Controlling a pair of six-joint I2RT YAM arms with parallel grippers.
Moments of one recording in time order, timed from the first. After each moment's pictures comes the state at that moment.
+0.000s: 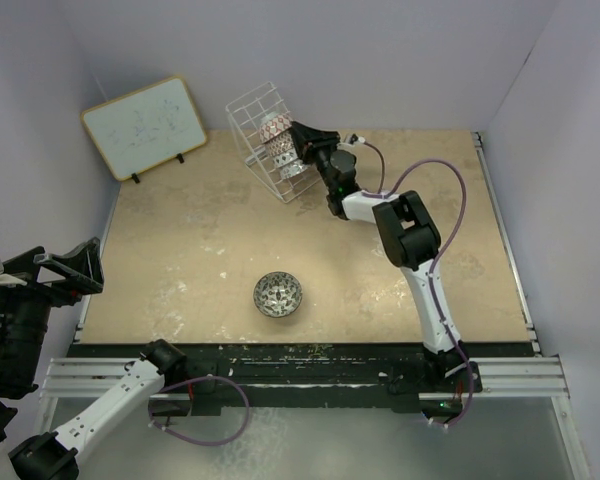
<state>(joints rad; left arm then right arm) -0.57 0.47 1.57 -1.02 -0.63 -0.17 0.46 2.45 1.66 1.01 0.07 1.72</state>
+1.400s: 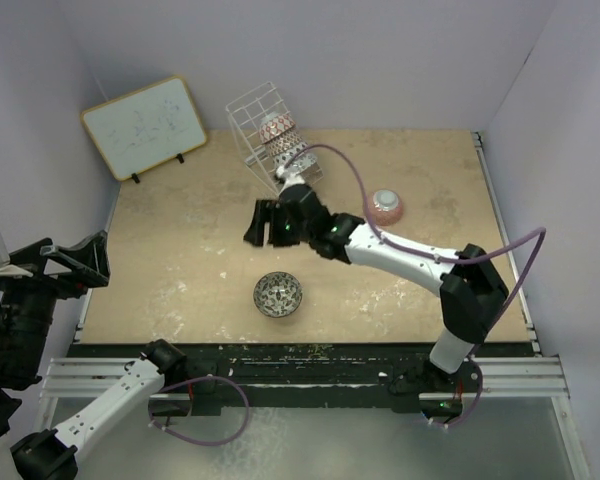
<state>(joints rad) -0.58 0.50 1.57 -0.99 -0.61 -0.18 0.83 1.70 1.31 -0.10 0.00 0.77</state>
